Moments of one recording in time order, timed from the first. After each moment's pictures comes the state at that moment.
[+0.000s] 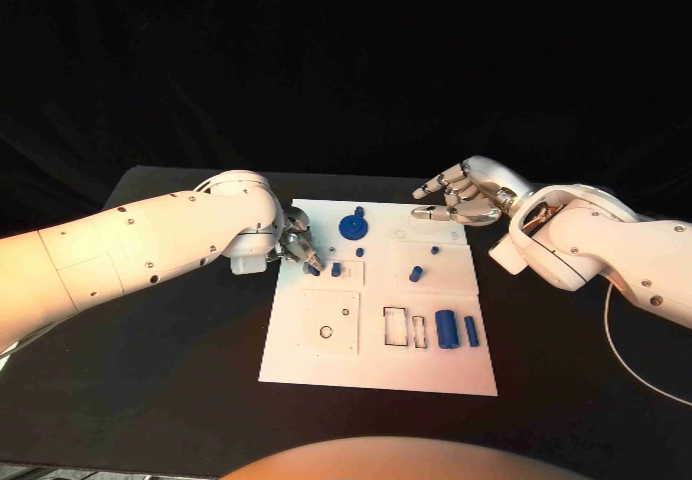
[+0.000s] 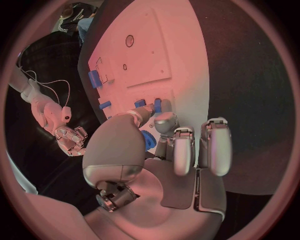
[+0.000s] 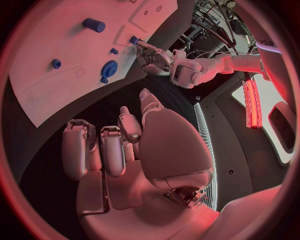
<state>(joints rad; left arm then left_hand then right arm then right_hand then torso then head) 1.28 -0.65 -0.03 1.37 -1.07 0.31 -0.65 1.11 -0.09 0.61 0.10 0.12 0.94 0.04 0.62 0.63 1.34 -0.04 1.09 0.97 1.46 -0.09 1.57 1.31 0.03 1.47 0.02 1.49 1.31 1.21 -0.91 0.03 1.60 -1.00 -0.32 -0.02 1.37 -0.08 0.02 0.21 0.21 0.98 0.15 0.07 0.07 1.35 0.06 1.14 1.27 1.46 -0.01 1.49 1.31 0.05 1.43 0.09 1.41 1.26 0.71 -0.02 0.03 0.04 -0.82</state>
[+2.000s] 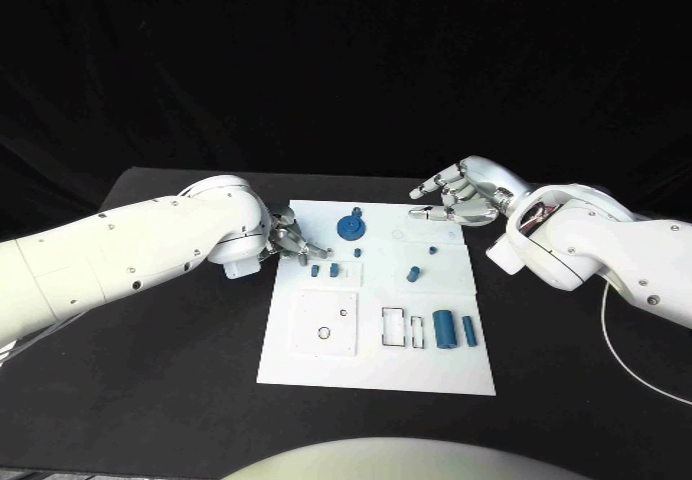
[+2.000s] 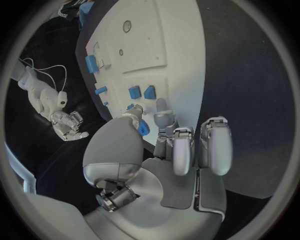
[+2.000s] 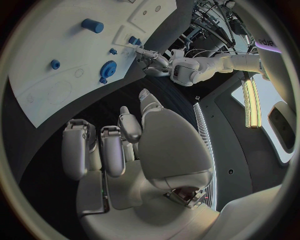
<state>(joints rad) 1.27 -0.69 -0.03 1.38 -1.02 0.14 -0.64 0.99 -0.08 0.16 0.27 0.12 0.96 0.03 0.61 0.57 1.30 -0.04 0.99 0.88 1.46 -0.10 1.57 1.31 0.03 1.46 0.01 1.44 1.31 1.21 -0.91 0.03 1.61 -1.00 -0.32 -0.02 1.37 -0.08 0.02 0.21 0.21 0.98 0.15 0.07 0.07 1.35 0.06 1.14 1.27 1.46 -0.01 1.49 1.31 0.05 1.43 0.09 1.41 1.26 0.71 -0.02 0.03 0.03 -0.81</state>
